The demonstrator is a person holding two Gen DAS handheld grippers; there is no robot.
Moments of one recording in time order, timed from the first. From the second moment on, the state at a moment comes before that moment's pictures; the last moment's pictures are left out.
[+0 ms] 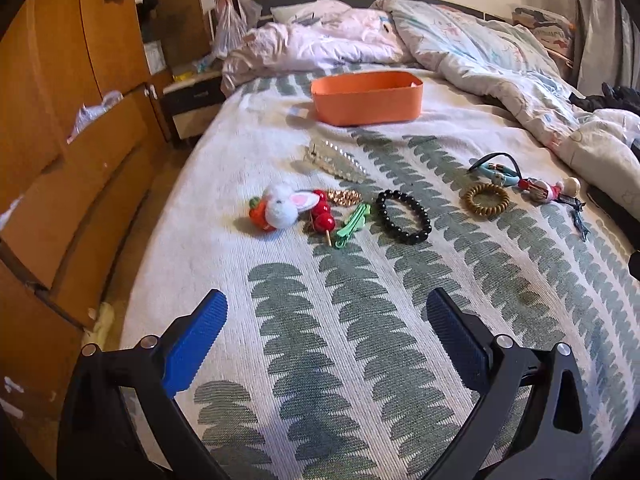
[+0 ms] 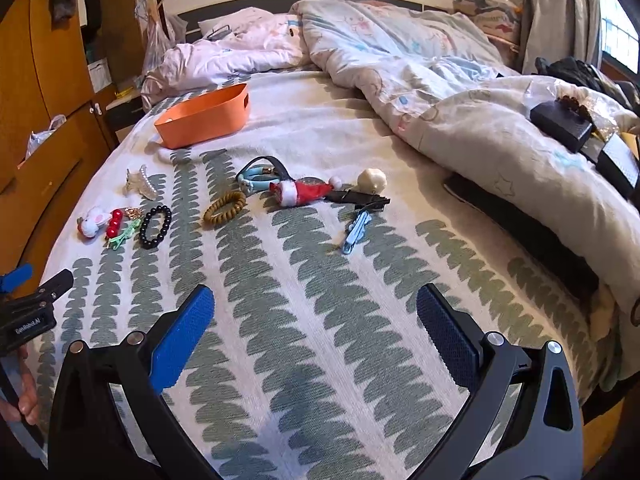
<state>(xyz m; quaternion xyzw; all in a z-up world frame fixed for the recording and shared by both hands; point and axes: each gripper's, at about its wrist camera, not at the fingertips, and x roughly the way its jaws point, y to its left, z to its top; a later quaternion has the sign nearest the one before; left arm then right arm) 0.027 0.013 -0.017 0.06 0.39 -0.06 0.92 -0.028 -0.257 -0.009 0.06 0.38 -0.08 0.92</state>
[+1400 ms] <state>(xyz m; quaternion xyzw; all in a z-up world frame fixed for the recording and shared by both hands) 0.135 0.051 -0.037 0.05 0.42 -0.03 0.90 0.056 -0.295 -0.033 0.04 0.41 -0.05 0.91</state>
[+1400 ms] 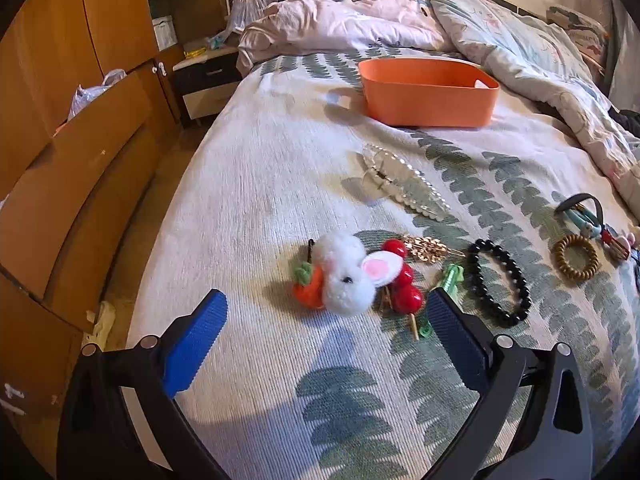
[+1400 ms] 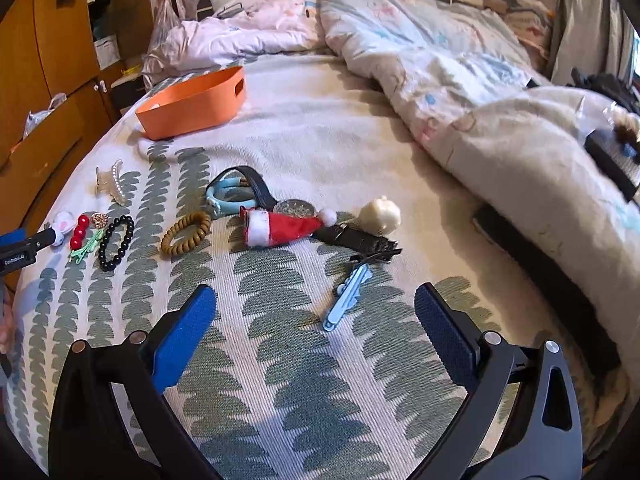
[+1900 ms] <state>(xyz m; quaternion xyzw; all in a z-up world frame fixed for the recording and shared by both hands) 0.150 0.056 -0.053 0.05 0.43 -0.04 0.90 0.093 -0.280 -0.028 -0.01 0.39 -0.02 0.92</state>
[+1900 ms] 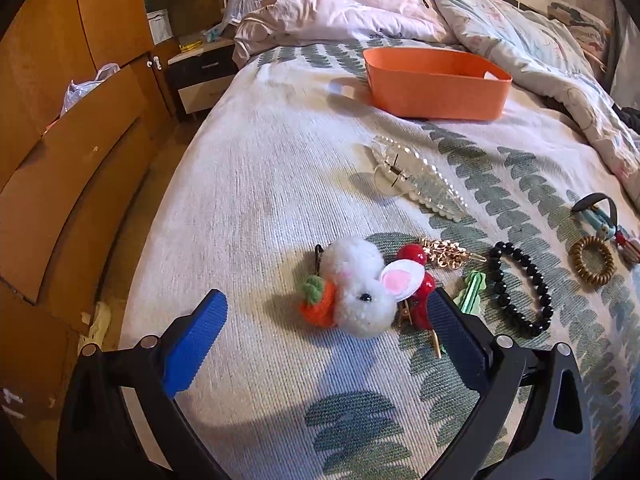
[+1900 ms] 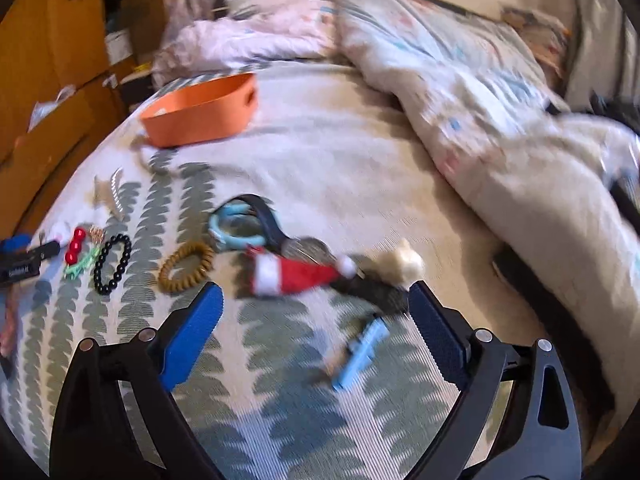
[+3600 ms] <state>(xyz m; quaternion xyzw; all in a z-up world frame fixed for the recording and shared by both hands) 0.152 0.051 -0.060 0.05 0.41 -0.05 0.91 0.137 -0.262 -0.061 -0.03 0.44 -0.02 0.90</state>
